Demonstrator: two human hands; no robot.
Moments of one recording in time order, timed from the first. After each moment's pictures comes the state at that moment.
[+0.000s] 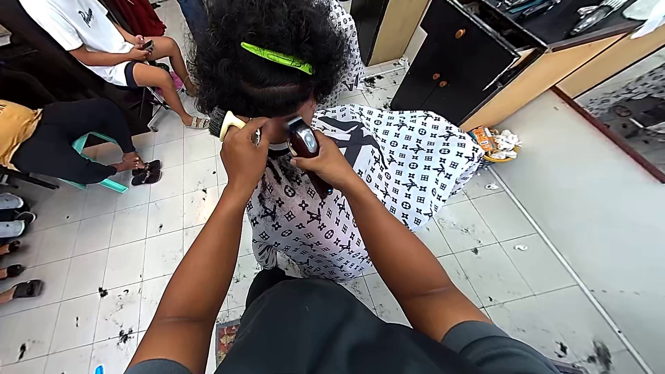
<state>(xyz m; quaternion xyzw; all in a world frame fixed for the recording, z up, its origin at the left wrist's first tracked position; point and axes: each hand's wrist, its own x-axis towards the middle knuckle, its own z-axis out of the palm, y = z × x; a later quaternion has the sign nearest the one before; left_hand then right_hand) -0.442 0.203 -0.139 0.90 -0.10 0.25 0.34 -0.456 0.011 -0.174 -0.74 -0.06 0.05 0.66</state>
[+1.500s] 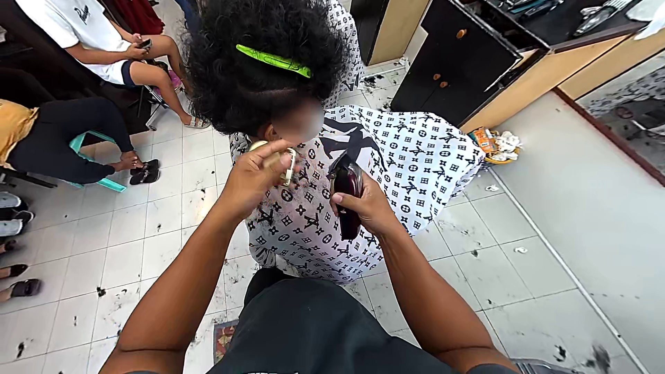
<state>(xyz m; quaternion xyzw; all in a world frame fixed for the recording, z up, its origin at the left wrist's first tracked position) -0.493 0.200 -0.103 0.66 -0.18 -0.13 0.71 -0.546 -0.038 -0.180 -0.62 -0.03 0.07 0.78</state>
